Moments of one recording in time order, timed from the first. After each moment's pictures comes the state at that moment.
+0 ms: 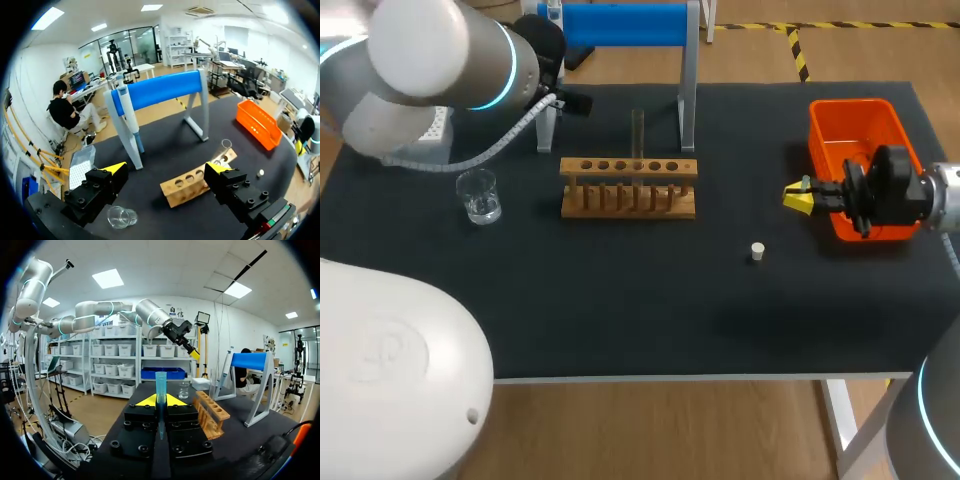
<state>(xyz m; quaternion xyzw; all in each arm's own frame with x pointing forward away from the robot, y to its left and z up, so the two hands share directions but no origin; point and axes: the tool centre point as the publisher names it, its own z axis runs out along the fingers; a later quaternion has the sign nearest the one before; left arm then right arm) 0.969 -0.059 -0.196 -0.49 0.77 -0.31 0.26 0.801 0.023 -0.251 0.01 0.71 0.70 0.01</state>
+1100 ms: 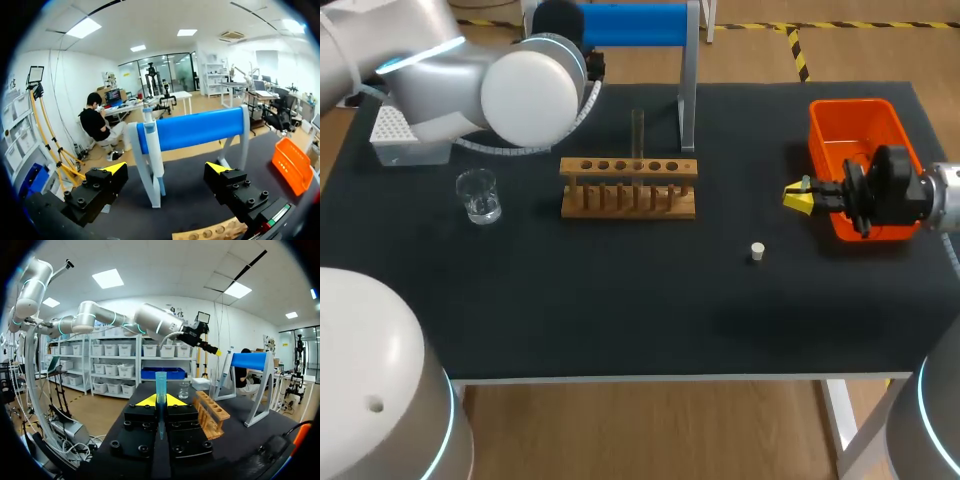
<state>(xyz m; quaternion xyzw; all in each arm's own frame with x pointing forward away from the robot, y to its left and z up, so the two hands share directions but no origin) 1.060 -0.062 -0.180 -0.55 0.65 -0.34 0.41 0.801 0.022 -0.251 0.01 0.71 0.70 0.01</state>
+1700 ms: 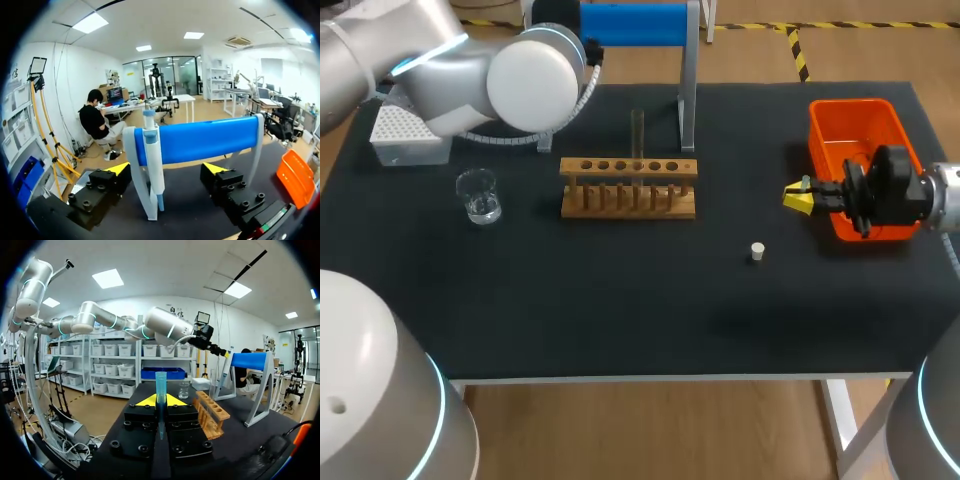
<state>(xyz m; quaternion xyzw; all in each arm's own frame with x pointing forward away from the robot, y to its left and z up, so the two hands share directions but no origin) 1.107 -0.057 -0.190 -0.56 0.62 -0.36 0.40 0.801 0.022 -0.251 0.01 0.71 0.70 0.01</state>
